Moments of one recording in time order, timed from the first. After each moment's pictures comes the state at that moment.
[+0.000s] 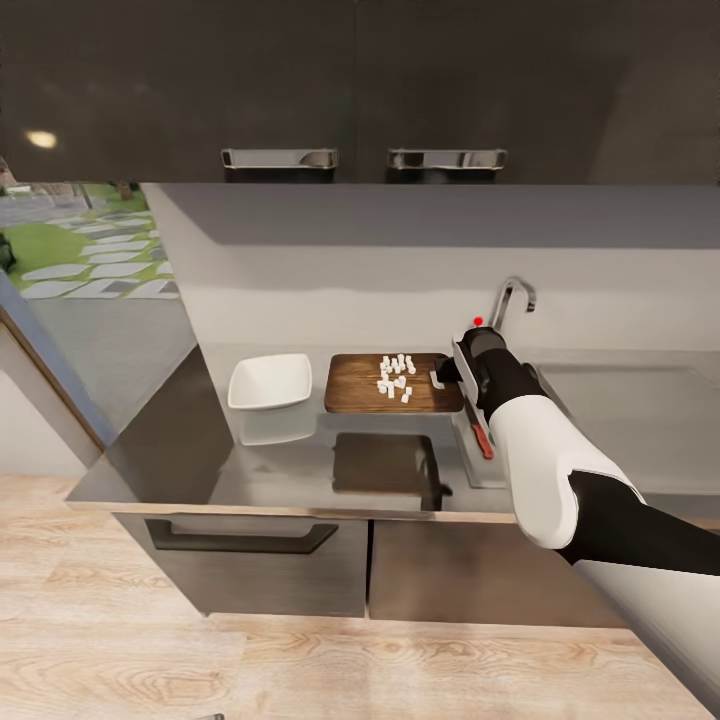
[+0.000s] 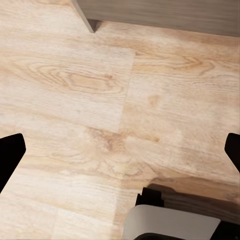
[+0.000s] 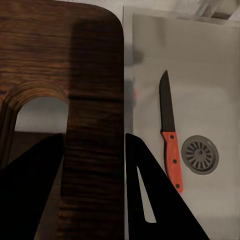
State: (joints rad) left arm -0.39 0.02 0.04 0.04 0.06 -0.42 0.18; right arm -1.37 0.15 -0.24 -0.50 0.39 0.82 -0.04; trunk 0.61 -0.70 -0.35
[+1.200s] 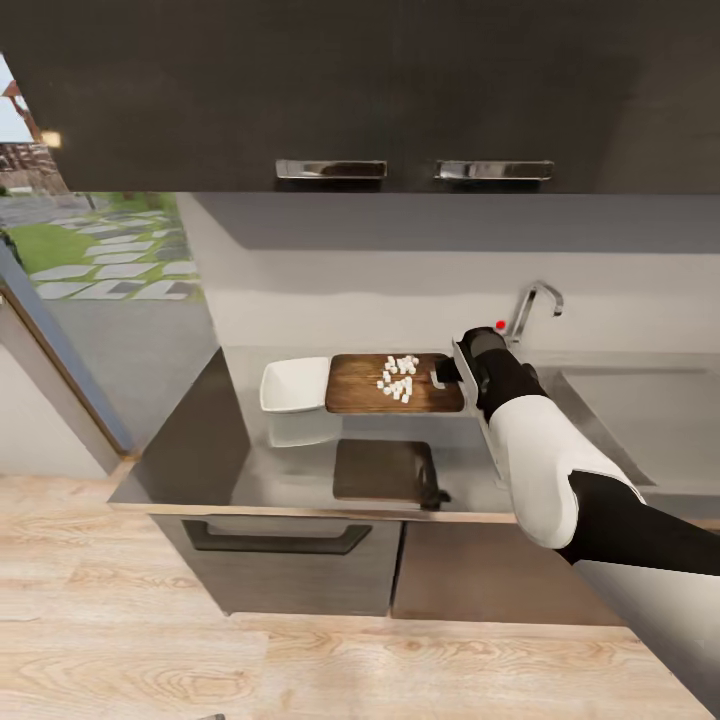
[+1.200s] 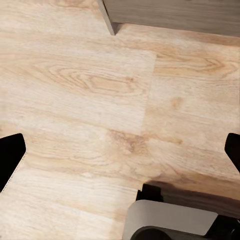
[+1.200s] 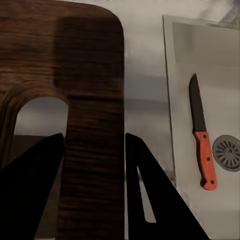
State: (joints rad) left arm -0.39 0.02 0.04 0.04 0.06 -0.42 0.18; right arm -1.37 0.15 -0.24 -0.50 0.39 0.82 -0.04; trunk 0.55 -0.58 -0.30
